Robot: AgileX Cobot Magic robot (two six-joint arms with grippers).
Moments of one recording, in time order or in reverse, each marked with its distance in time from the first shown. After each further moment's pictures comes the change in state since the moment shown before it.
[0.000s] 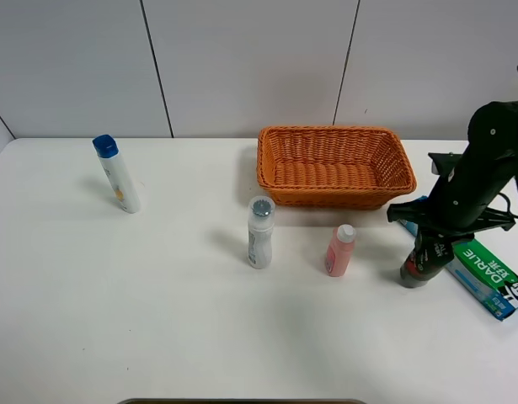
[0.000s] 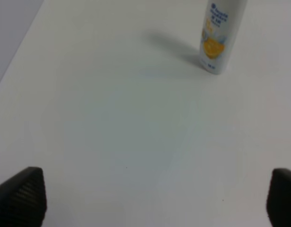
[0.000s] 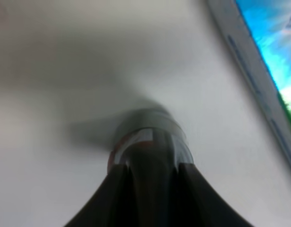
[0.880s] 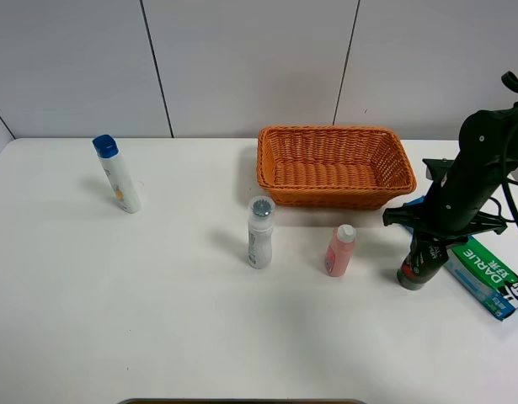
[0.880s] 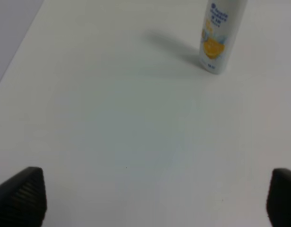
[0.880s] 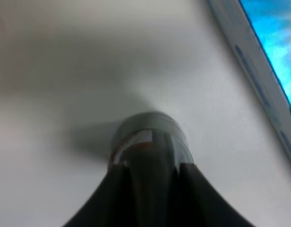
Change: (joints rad) left arm 0.000 0.000 0.000 -0.001 0.000 0.000; right arm 0.000 0.069 -0.001 0.000 -0.038 0.001
